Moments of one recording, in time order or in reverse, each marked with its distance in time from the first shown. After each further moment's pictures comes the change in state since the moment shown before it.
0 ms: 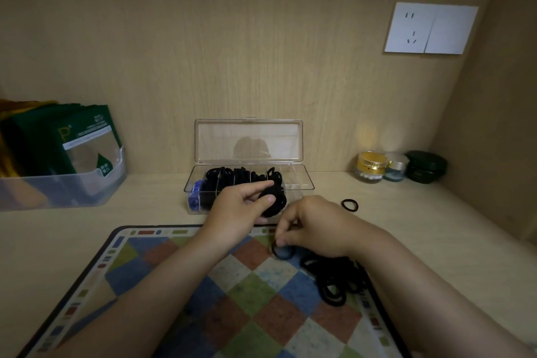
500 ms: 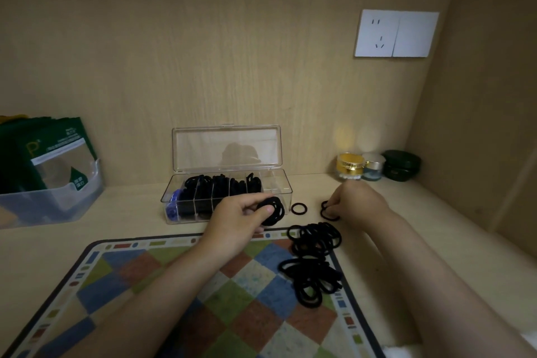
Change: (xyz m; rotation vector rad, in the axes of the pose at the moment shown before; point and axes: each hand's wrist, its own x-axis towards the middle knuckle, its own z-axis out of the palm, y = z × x) left_hand 0.006 -0.005 0.029 0.123 -0.058 0.040; right_hand -0.006 0.105 -0.039 -0.224 0.249 0.569
